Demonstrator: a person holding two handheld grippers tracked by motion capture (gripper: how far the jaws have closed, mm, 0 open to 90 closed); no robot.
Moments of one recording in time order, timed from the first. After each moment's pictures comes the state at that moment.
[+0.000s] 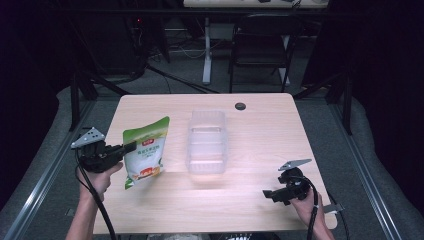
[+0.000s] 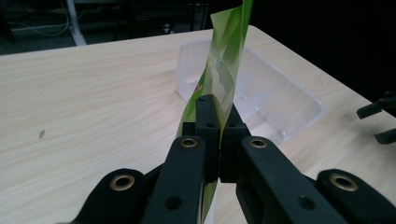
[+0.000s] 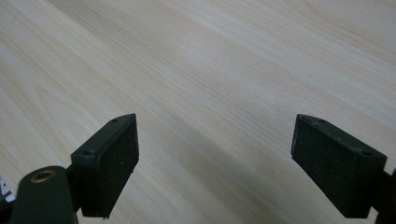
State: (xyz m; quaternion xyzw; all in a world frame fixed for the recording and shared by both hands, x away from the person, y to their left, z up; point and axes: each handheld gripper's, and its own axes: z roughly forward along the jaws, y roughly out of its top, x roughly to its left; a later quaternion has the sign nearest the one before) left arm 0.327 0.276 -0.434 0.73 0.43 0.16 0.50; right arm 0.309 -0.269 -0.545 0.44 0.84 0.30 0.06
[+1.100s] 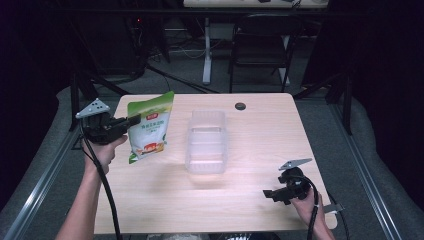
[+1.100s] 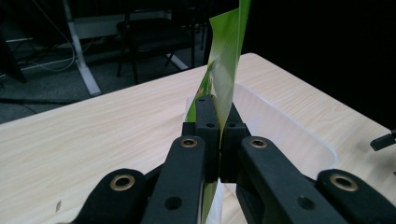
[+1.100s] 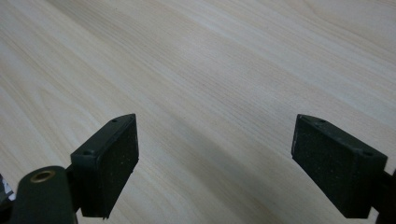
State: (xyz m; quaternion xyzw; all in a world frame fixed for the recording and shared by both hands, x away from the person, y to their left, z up) left arm 0.373 0.260 -0.389 0.74 0.39 0.19 0.52; right arm 0.310 -0.271 -0.545 0.45 0.84 0.31 0.05
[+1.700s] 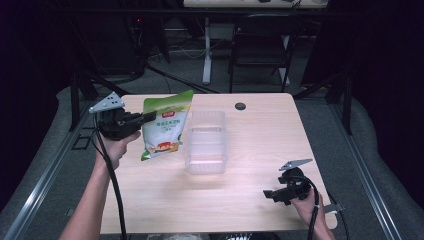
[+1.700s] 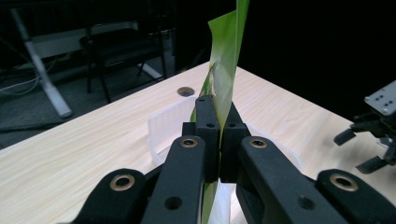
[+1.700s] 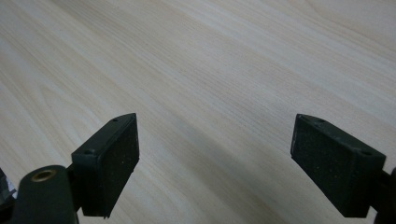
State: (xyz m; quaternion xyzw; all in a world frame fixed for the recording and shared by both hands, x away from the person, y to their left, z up) left arm 0.375 0.225 -0.373 0.76 0.32 0.17 0.54; right arm 0.309 -0.273 -0.544 0.44 0.84 0.30 0.05
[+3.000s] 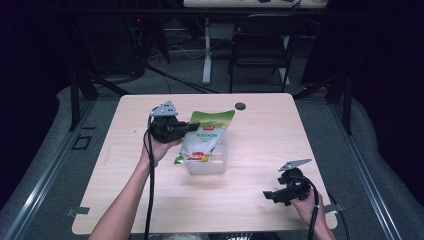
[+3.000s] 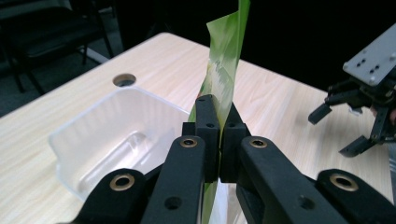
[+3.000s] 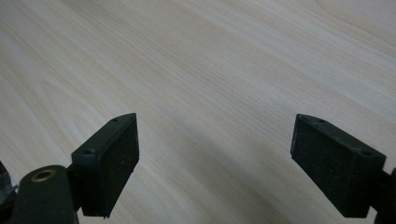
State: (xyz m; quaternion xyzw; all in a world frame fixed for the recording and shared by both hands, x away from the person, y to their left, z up) left arm 0.410 0.126 -0.427 0.82 0.25 0.10 0.51; right arm 0.308 -0.270 -0.546 0.44 0.84 0.31 0.05
